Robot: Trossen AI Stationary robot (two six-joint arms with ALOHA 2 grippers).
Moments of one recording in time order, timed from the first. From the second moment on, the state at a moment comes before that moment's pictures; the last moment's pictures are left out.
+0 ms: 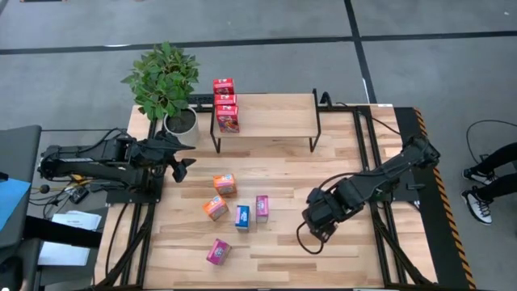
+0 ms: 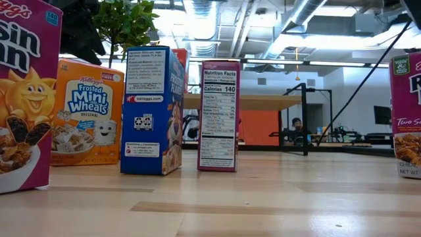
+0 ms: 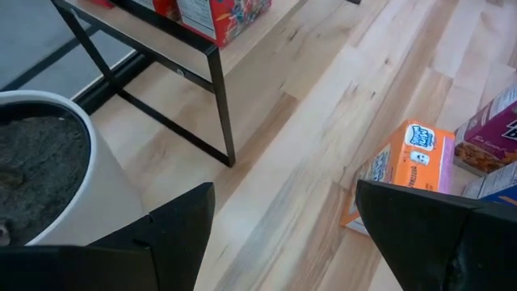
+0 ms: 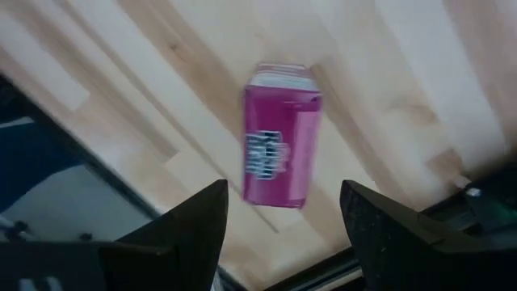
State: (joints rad) left arm 0.00 0.61 0.73 -0.79 -0.45 -0.41; right arm 0.50 1.61 1.50 -1.42 -0.09 1.17
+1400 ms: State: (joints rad) left arm 0.00 0.63 0.73 -0.68 -0.38 -0.39; right arm 0.40 1.58 1.50 -1.44 -0.19 1.01
